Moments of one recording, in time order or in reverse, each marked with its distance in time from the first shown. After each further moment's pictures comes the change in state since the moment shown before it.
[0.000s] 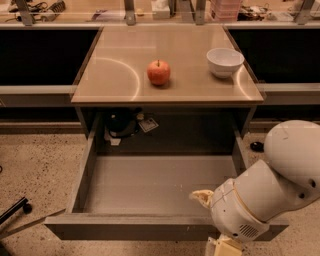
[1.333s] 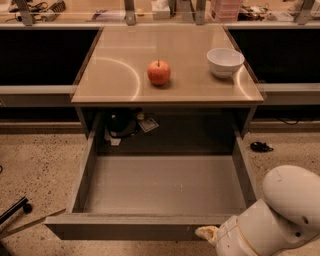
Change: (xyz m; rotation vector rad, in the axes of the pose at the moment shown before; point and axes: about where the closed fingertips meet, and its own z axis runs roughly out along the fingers) arm 0.055 0.031 0.056 -0.106 -0.012 0.117
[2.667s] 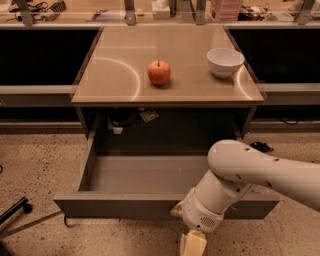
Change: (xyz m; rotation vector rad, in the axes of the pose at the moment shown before) arm -0.033 -0.088 0.044 -0.072 0.093 -0.089
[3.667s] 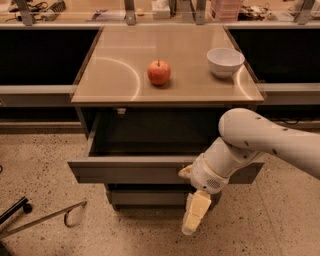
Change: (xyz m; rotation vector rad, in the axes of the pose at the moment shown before) arm -0.009 -0.074 -0.064 0.140 -0.021 -0.010
